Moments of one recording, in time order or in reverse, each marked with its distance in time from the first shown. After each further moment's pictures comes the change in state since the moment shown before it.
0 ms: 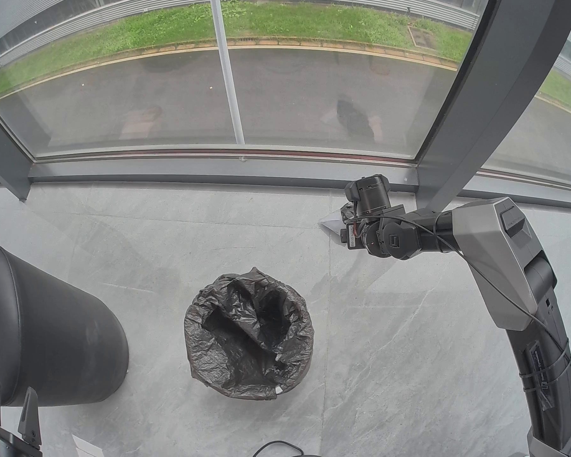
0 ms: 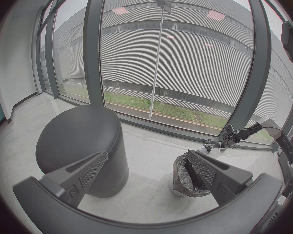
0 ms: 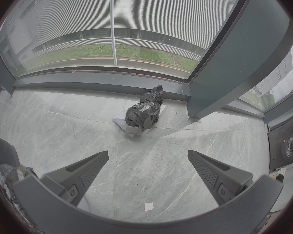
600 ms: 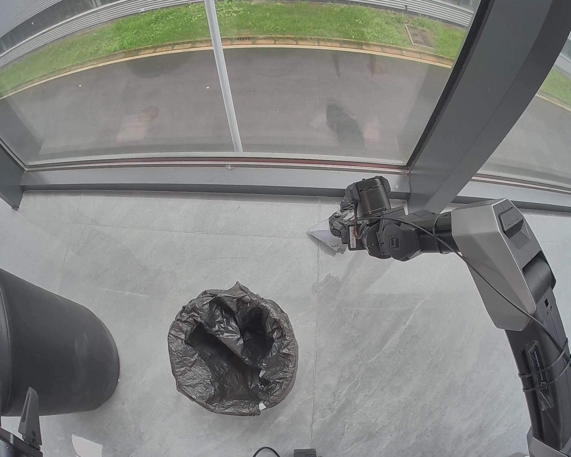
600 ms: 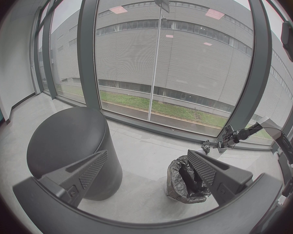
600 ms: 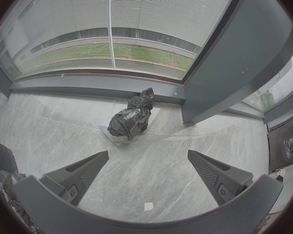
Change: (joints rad) left arm 0.000 0.000 0.000 0.001 -0.001 0.001; right arm -0.002 0.008 0.000 -0.005 0.000 0.001
